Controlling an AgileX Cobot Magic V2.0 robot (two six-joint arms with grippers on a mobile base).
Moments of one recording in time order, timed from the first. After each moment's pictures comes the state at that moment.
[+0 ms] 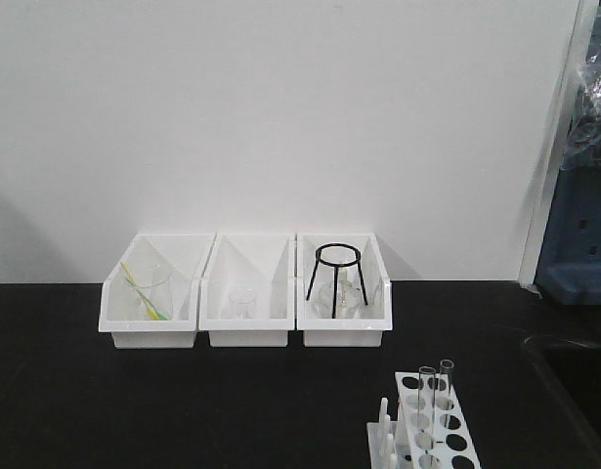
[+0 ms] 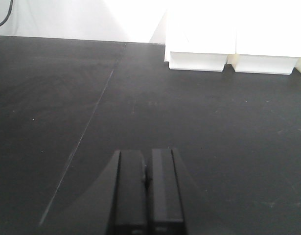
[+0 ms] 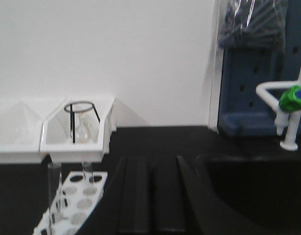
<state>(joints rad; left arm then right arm) 0.08 -0.01 0.03 0.05 0.29 -0.16 0.02 0.49 -0.40 -0.09 0.14 0.10</state>
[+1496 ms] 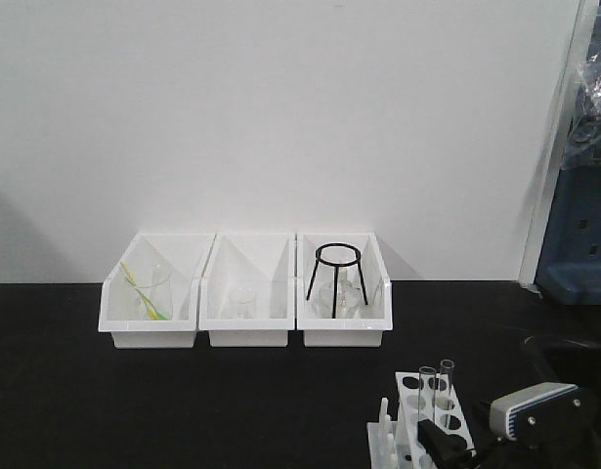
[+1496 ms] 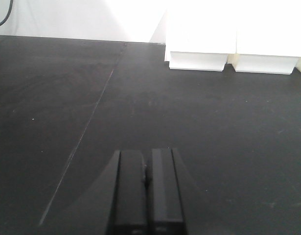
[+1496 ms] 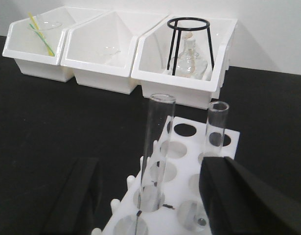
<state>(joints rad) 0.08 -0.01 0.03 0.05 0.29 -0.16 0.26 1.46 -0.41 -0.20 -0.68 0.15</state>
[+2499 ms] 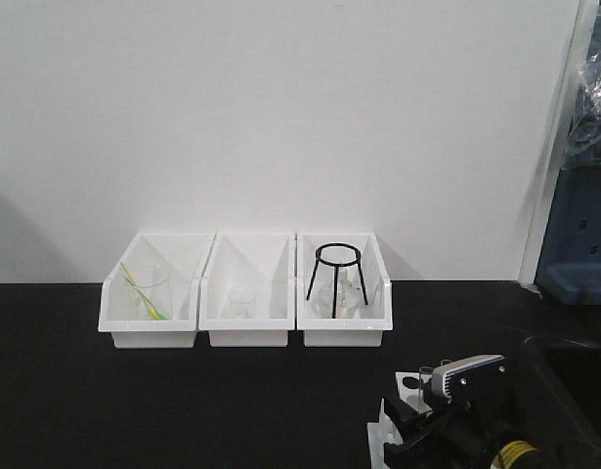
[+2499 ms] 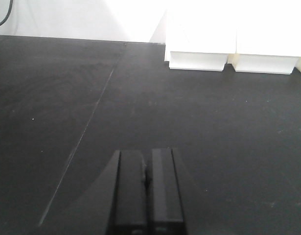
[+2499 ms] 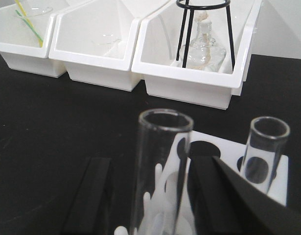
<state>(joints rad) 0.08 -0.01 0.03 0.05 0.29 -0.16 0.26 1.77 -0.64 -0.23 -0.74 0.18</state>
